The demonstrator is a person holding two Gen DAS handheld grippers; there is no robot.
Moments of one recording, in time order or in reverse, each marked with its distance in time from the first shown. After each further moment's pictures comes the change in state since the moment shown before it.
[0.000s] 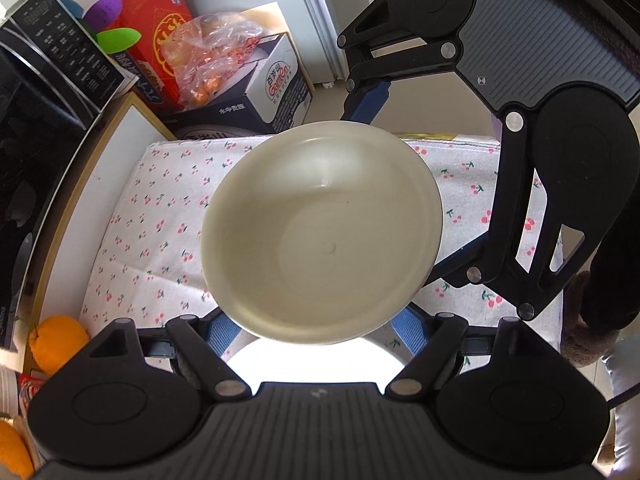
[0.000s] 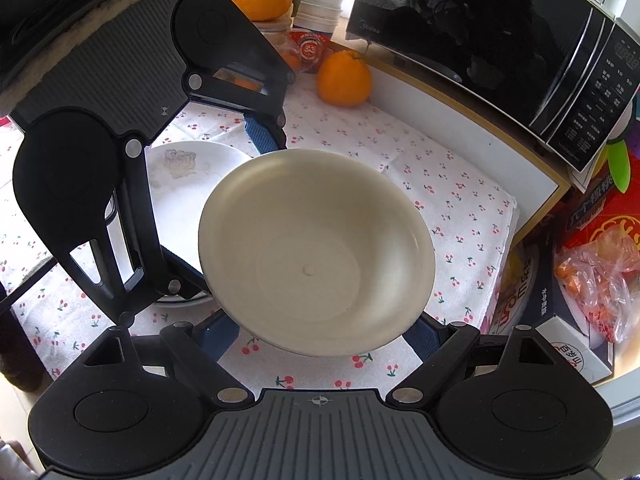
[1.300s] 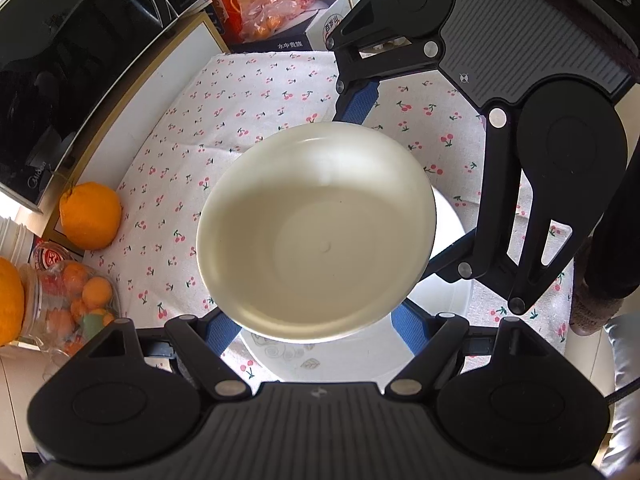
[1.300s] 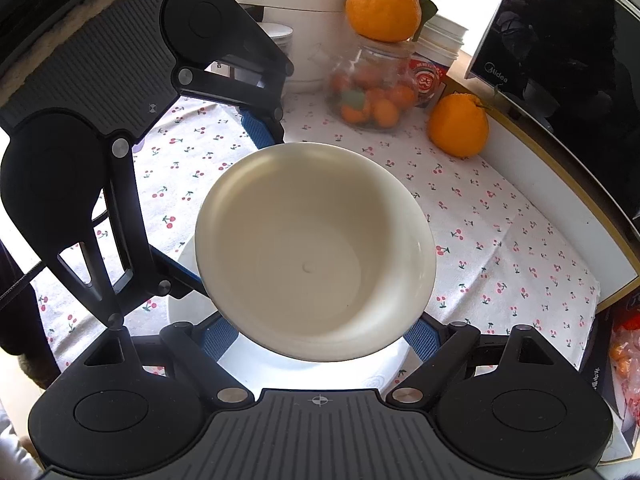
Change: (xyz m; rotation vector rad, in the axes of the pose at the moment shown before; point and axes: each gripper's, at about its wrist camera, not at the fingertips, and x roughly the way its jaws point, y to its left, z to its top) left arm -0.030 0.007 -0.085 -0.168 0.075 0.055; right arm 0.046 0.086 0.068 -0.156 0.005 0.137
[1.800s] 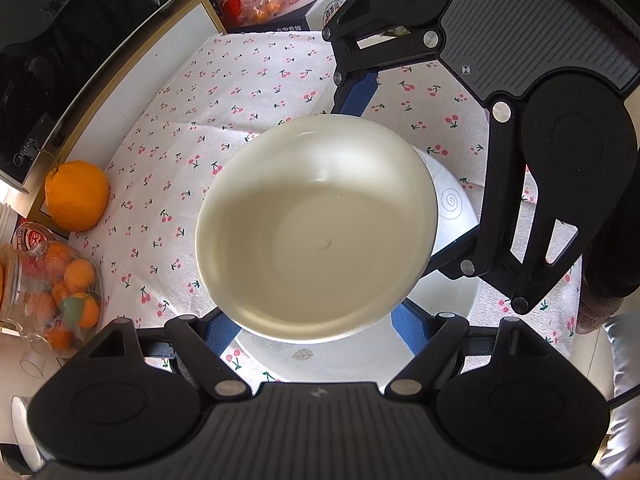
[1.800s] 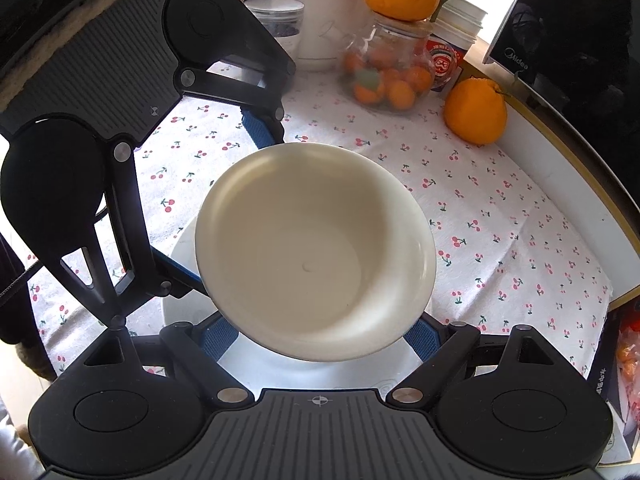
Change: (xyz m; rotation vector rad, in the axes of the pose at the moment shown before) left arm 0.018 0.004 -0.008 -0.025 0.023 -0.027; right arm 0.017 0.004 0.004 -0.023 0.054 0.013
